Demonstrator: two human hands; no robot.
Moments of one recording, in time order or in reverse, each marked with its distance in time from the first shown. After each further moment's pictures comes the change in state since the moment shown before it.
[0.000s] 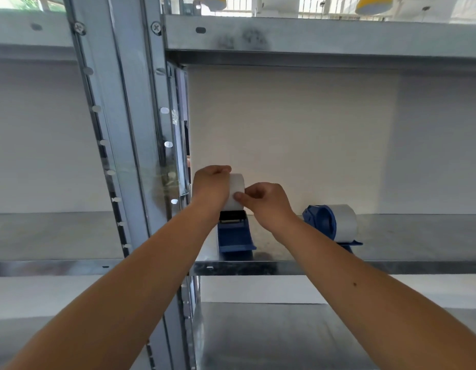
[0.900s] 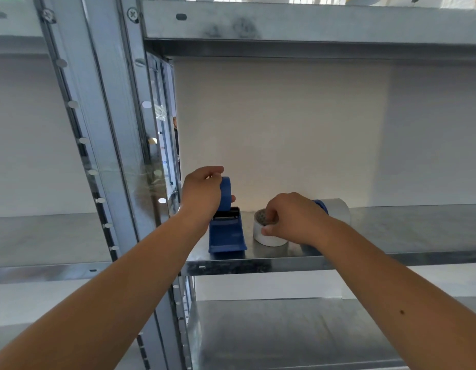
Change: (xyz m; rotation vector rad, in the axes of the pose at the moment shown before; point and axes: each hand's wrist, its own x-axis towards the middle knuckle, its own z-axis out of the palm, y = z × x) left_hand -0.011 -0.010 -0.006 -0.121 -0.118 -0.076; right_hand -0.024 0.004 -0.064 -0.992 -0.294 -0.075
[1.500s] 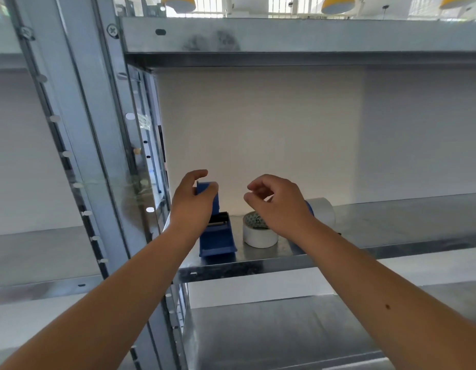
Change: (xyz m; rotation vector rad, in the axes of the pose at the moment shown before) left_hand -0.013 -0.011 -0.004 0.253 -0.026 0.236; right_hand -0.013 -0.016 -0.005 0.658 0.461 0.017
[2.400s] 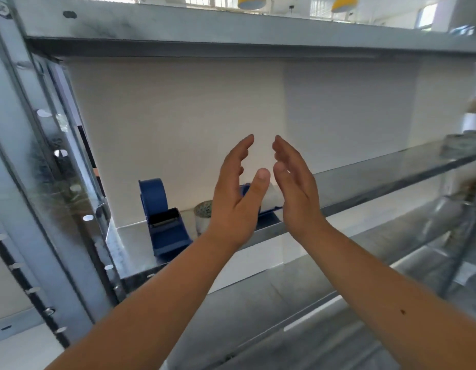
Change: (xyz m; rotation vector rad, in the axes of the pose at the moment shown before) left_hand -0.091 0.040 0.098 -0.258 -0.412 0.583; right_hand -0.078 -0.005 -0.061 0.224 0.459 -0.007
